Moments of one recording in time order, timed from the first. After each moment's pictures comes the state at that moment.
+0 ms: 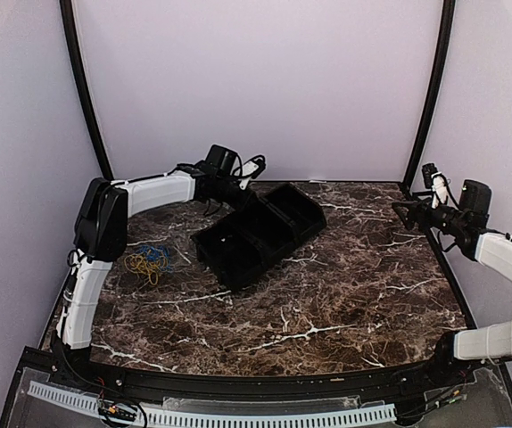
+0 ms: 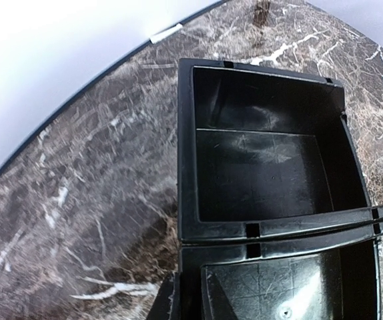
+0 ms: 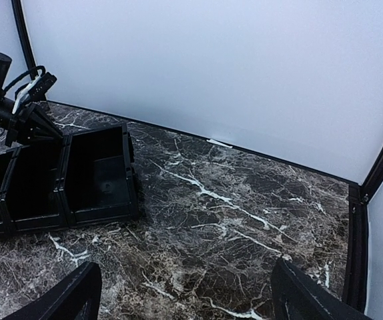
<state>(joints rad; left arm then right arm) -0.57 2.35 1.99 -0.34 0.19 0.18 -0.16 1.14 0.64 0.18 -0.67 -0.18</state>
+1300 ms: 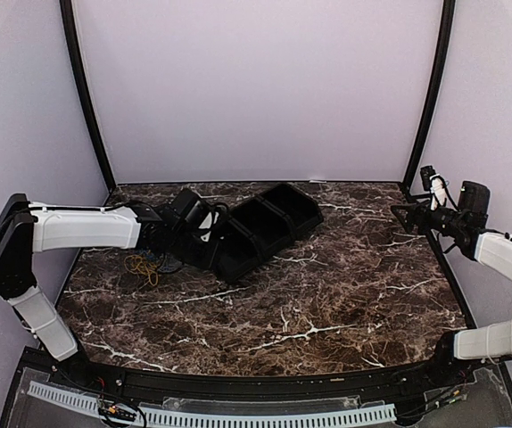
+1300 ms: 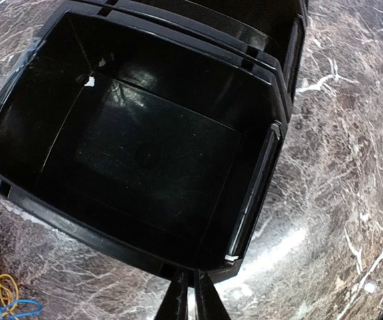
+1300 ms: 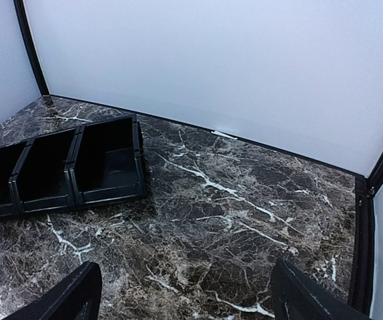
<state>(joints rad) -0.77 1.65 1.11 -0.43 -0.05 -0.35 -0.16 1.15 0.64 0.15 -0.68 -0.19</state>
